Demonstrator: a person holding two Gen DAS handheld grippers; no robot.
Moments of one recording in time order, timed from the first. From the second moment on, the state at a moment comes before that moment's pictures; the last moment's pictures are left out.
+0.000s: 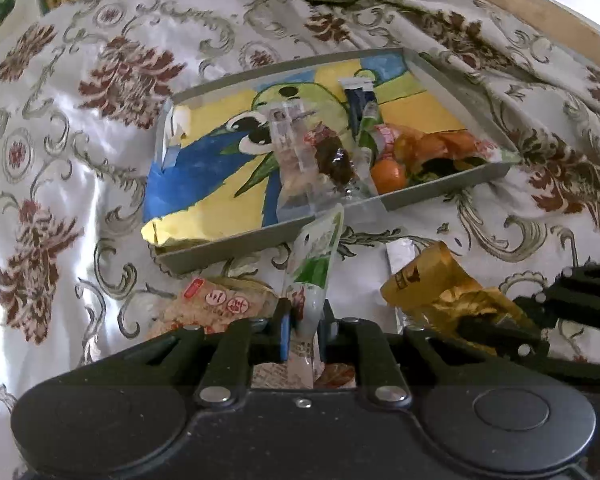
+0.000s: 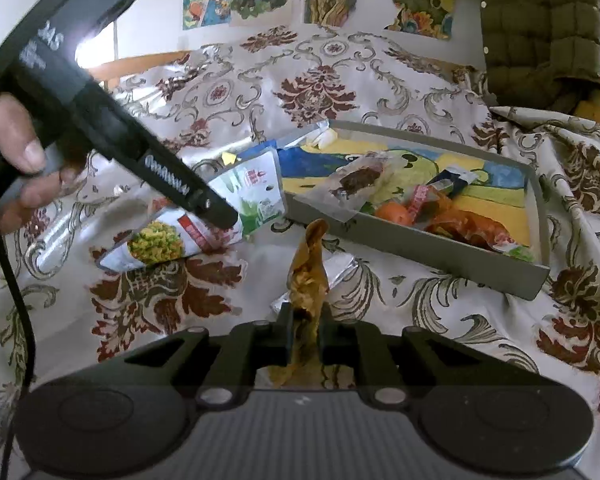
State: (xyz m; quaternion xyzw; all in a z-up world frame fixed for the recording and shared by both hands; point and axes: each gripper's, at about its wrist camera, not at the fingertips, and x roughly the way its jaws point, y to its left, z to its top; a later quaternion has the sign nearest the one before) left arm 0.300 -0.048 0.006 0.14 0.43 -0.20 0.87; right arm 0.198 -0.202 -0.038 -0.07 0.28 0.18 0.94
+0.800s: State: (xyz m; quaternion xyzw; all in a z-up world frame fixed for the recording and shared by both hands) left arm 0.268 -0.031 0.076 -0.04 0.36 -0.20 0.91; right arm 0.175 -0.230 0.013 -0.05 0.18 0.13 0.97
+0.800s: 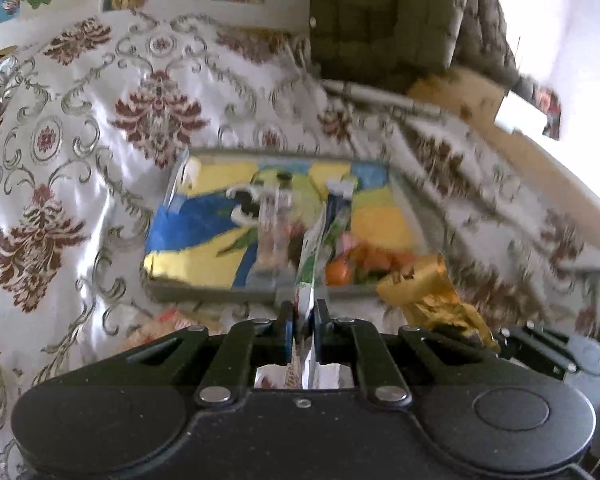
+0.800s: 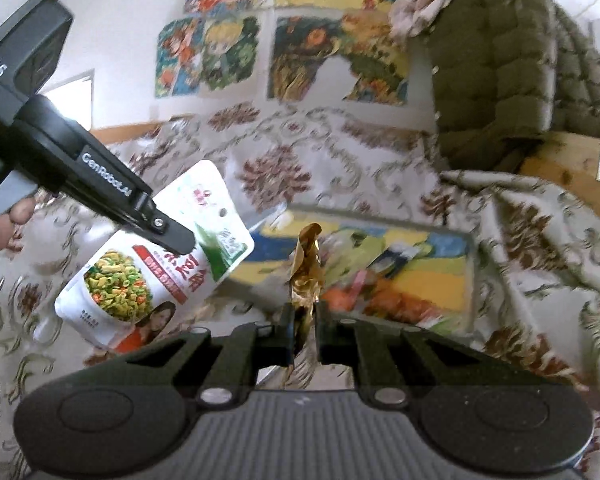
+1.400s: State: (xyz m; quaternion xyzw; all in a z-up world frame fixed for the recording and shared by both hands) left arm 0.374 -0.043 0.050 -0.17 0.27 -0.24 0.92; right arm 0.281 -0.256 0.050 0.02 0.17 0.07 0.98
